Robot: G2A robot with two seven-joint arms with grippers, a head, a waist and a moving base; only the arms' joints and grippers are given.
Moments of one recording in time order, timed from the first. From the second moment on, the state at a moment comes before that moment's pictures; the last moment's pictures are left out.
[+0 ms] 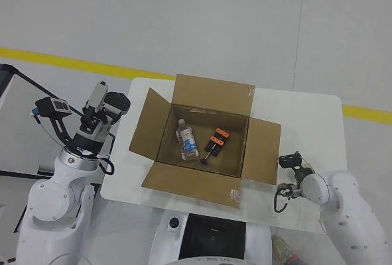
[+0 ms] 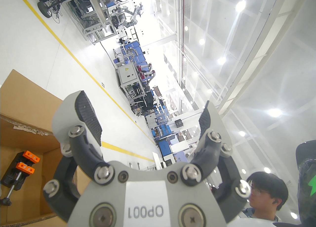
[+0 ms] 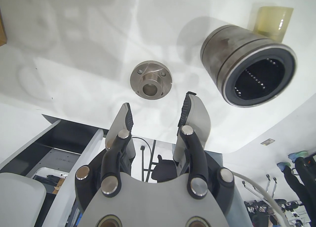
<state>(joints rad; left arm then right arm) 1.79 -1.23 -1.76 -2.30 -0.25 -0.08 -0.30 -1.55 -1.07 1.37 -1.80 -1.15 0.07 1.45</state>
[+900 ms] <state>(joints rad) 1.79 -1.23 -1.76 -2.30 -0.25 -0.08 -0.30 -1.49 -1.07 1.33 -1.72 -1.14 0.02 1.40</state>
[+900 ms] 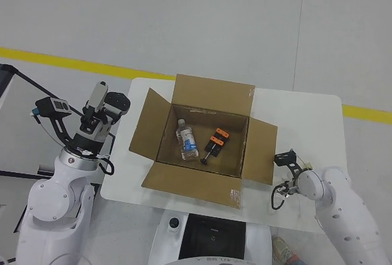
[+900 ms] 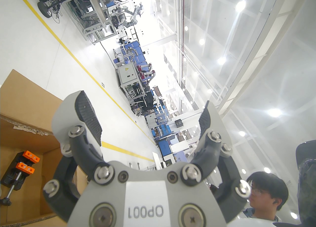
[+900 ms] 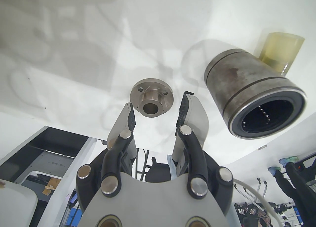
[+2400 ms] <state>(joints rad) 1.79 -1.23 -1.76 -2.30 -0.25 -0.08 -0.30 -1.55 -1.07 1.38 -1.80 -1.14 0.03 1.42</state>
